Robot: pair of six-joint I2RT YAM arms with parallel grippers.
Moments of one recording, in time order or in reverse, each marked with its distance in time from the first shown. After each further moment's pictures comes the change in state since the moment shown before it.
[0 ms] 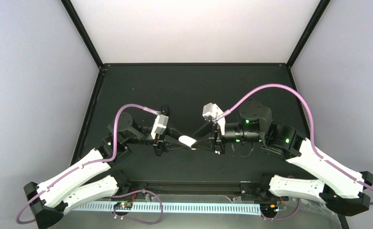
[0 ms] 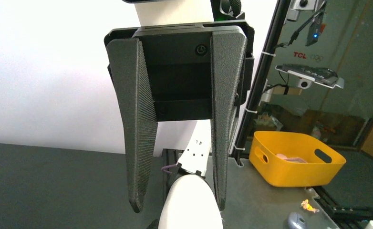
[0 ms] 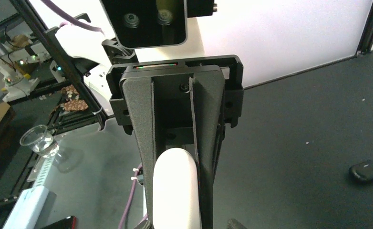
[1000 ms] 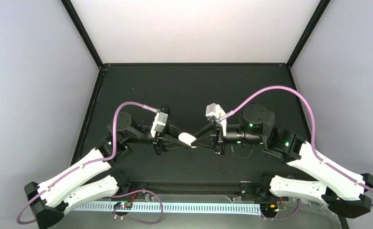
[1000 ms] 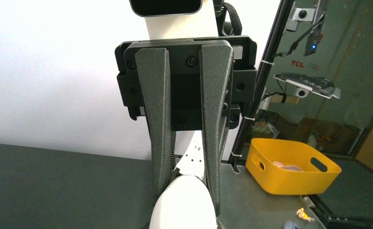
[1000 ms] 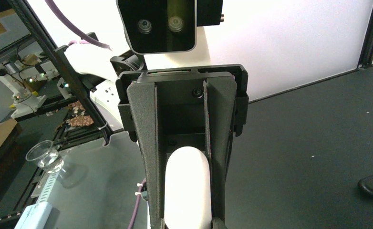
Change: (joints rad) left arm 0.007 0.010 0.000 0.036 0.008 -0.052; right arm 0.004 -0.045 -0.080 0.118 -0.002 0.055
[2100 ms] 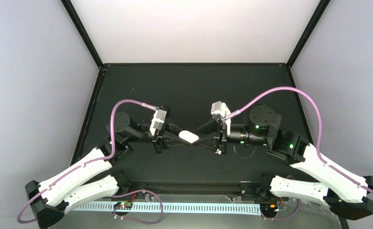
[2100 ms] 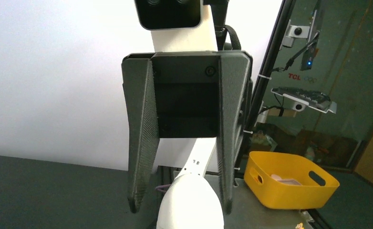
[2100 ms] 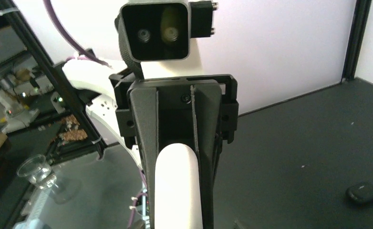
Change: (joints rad) left arm 0.000 0.013 -0.003 0.092 -0.016 -0.073; right arm 0.001 -0.040 -0.025 0.057 0.033 0.011
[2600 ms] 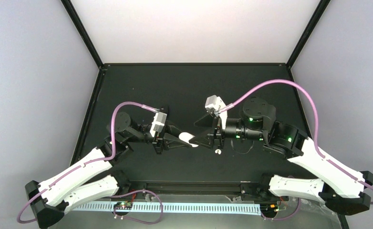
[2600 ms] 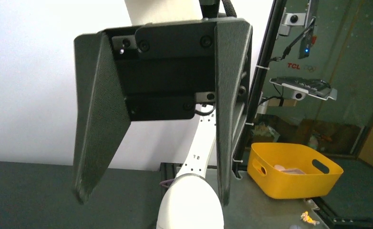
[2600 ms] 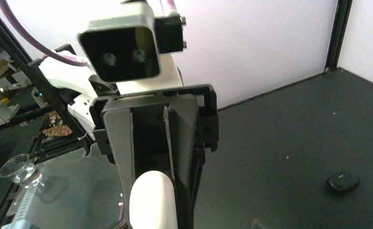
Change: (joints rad) left arm 0.000 -0.001 0.000 -0.018 0.023 0.074; right arm 0.000 0.087 0.151 -0.128 0.061 -0.011
